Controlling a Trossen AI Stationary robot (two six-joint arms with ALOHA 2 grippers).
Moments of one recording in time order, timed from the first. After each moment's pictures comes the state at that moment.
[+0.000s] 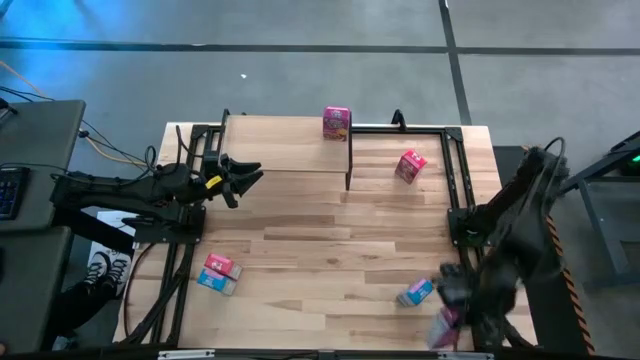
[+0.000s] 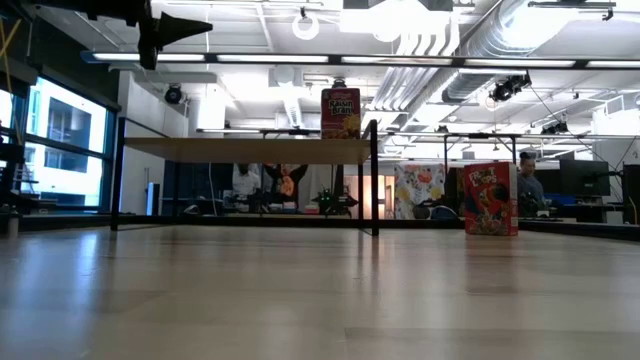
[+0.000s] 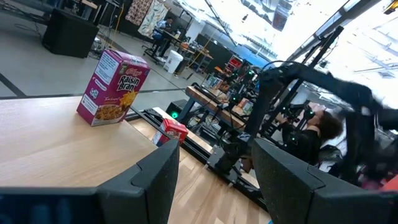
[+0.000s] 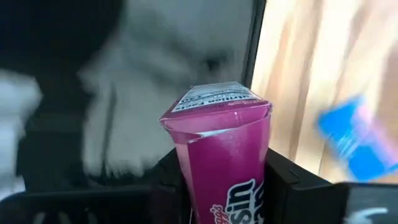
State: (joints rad) left arm -0.03 0.58 0.45 0.20 -0.39 -0.52; right arm 0.94 1.26 1.39 -0.96 -0.04 0.88
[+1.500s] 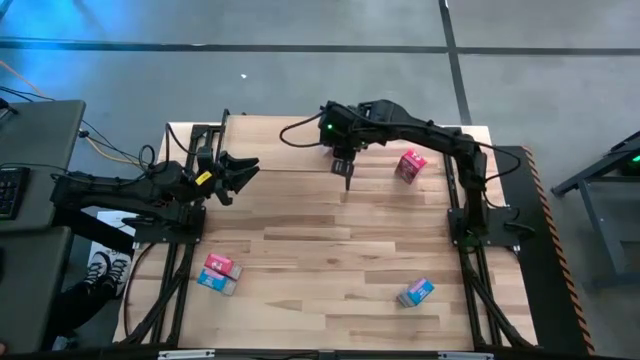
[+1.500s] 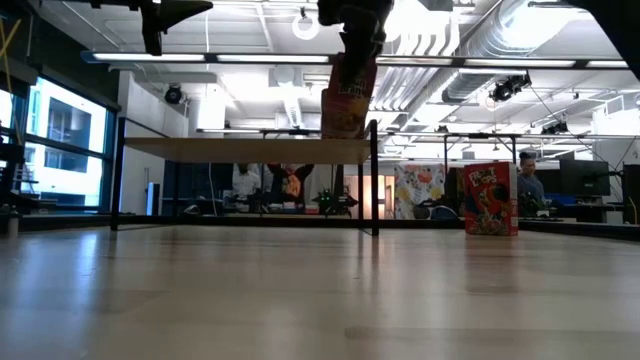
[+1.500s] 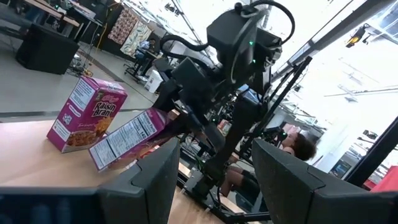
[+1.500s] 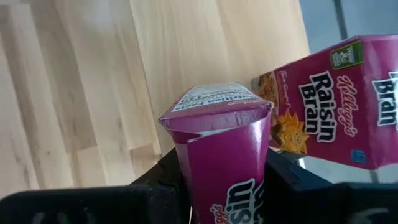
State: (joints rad) left arm -0.03 0.58 0.45 0.33 -0.37 -0.52; right arm -0.26 1.98 2.19 -1.34 0.20 -0.14
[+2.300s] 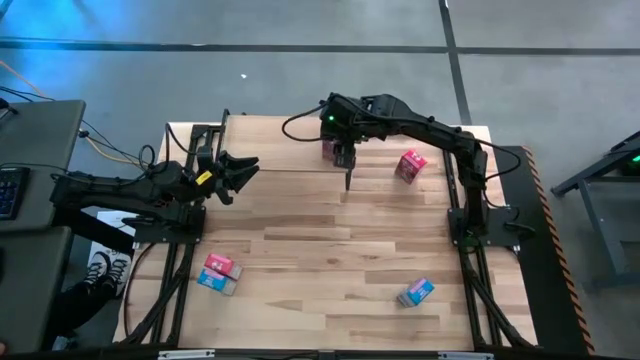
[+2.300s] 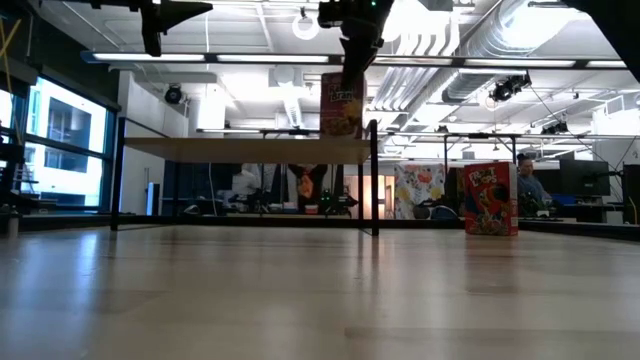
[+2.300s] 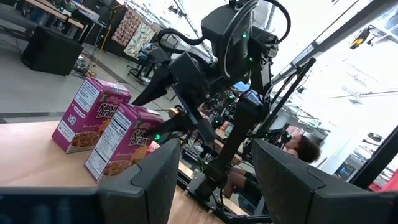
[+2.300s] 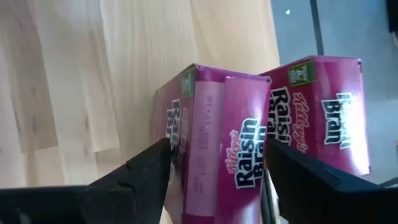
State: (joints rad) left arm -0.03 0.58 0.45 0.33 -0.39 -0.52; right arm -0.30 1.98 2.19 -1.30 0.25 -0.28
